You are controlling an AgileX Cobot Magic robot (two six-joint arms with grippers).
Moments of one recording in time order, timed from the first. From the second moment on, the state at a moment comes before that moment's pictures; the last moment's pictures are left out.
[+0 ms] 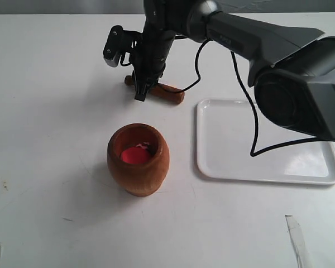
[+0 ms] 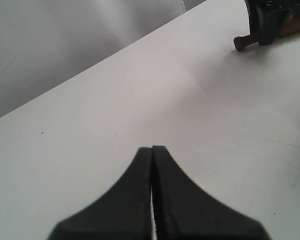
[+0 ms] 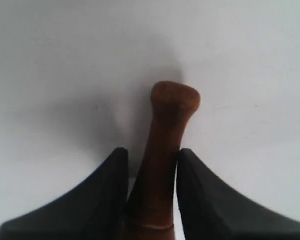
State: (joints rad) left arm 0.02 0.00 0.00 0.07 0.44 0.35; right arm 0.75 2.57 -2.25 0.13 1.03 -0.85
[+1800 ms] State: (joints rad) left arm 0.02 0.00 0.00 0.07 0.44 0.35; right arm 0.78 1.60 -0.71 -0.31 -1.11 0.23
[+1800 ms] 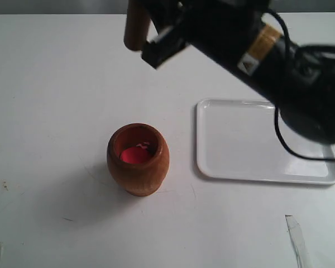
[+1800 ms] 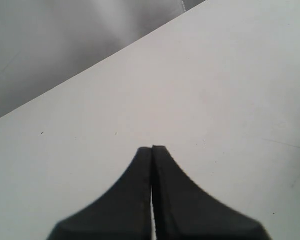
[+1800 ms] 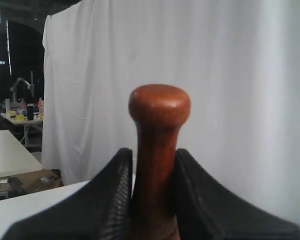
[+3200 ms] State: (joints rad) left arm 0.02 0.00 0.00 0.07 0.44 0.35; right arm 0.92 1.79 -0.51 -0.31 -1.20 0.09
